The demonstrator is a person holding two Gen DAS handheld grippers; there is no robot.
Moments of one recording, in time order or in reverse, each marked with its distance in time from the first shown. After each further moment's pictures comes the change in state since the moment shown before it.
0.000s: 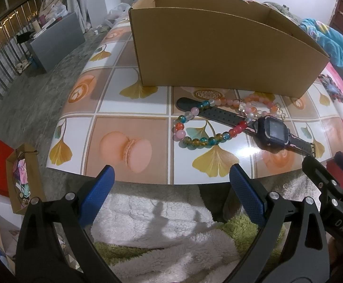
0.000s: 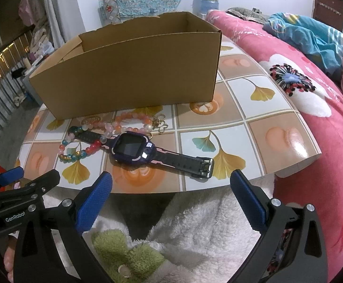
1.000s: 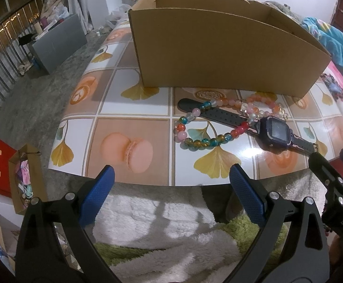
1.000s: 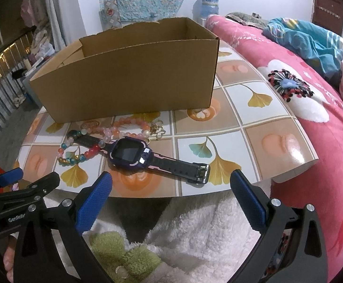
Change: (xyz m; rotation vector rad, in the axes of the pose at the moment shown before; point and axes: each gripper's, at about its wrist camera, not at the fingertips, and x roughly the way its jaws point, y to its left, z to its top) left arm -0.002 -0.003 0.001 0.001 -0.007 0.026; right arm -0.004 -0.002 0.003 -0.011 -0.029 -0.004
